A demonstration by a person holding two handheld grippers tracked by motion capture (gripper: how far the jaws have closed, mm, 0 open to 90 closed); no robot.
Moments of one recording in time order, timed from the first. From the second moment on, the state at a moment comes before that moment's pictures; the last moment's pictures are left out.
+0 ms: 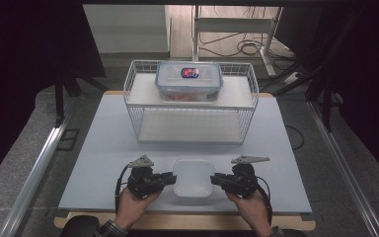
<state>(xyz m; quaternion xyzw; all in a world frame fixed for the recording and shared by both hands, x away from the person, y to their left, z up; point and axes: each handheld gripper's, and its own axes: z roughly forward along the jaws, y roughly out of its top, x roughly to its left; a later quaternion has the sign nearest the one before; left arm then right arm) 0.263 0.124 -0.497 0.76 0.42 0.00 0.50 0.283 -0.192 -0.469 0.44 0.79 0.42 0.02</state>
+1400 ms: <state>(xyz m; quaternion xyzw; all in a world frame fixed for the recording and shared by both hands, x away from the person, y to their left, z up) 0.277 0.130 -0.436 0.75 0.41 0.11 0.51 0.296 -0.175 -0.426 0.39 0.76 0.50 0.12</state>
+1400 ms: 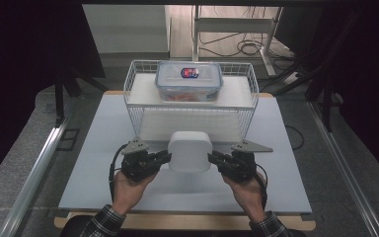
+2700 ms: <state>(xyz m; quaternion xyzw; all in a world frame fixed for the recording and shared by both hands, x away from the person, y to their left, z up) 0.313 0.145 -0.322 0.72 0.38 0.18 0.55 0.335 -0.159 -0.315 0.35 0.74 0.55 0.18</state>
